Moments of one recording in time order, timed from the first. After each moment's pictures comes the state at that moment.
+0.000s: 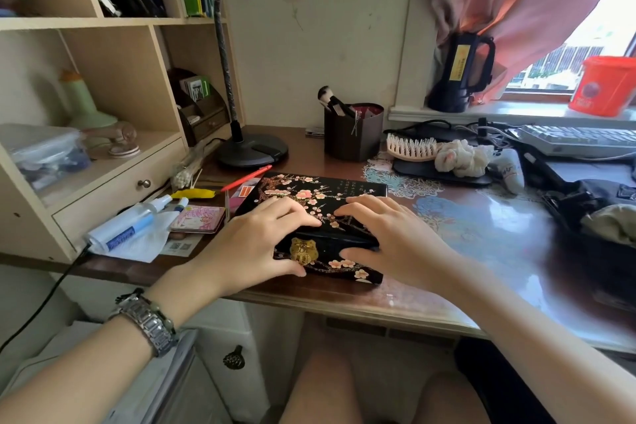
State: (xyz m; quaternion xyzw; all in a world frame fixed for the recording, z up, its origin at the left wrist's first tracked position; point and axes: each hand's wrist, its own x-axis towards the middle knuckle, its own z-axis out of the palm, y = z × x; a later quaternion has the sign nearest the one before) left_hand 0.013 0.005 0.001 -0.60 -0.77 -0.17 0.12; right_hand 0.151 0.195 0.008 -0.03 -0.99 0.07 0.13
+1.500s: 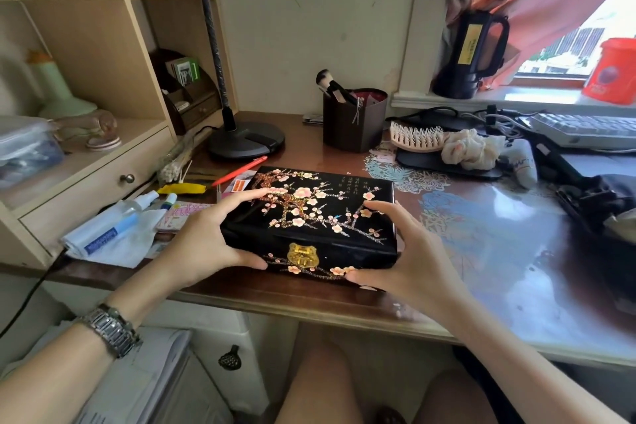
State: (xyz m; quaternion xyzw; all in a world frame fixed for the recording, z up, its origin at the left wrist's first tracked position) left_hand -0.036 -0.012 -0.017 -0.43 -0.81 -0.39 -0.09; right_hand 0.154 0.201 -0.033 -0.13 -0.89 0.37 0.24
